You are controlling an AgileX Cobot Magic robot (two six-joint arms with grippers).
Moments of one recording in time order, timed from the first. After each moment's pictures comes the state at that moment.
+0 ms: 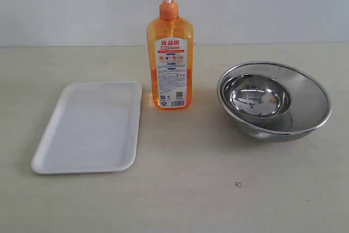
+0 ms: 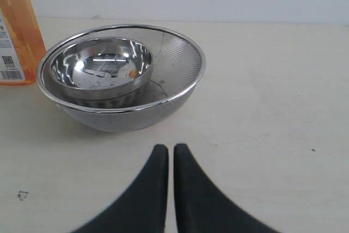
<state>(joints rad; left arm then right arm) 0.00 0.15 -0.28 -0.09 -0.12 0.08 0.10 0.01 0.00 -0.01 0.35 0.00</state>
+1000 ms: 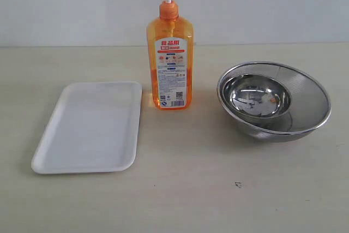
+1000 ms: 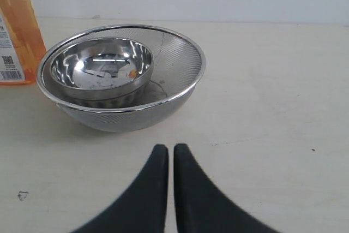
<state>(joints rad) 0.00 0.44 -0.46 -0.09 0.13 0.08 0.10 0.01 0.00 -0.01 0.35 0.00</state>
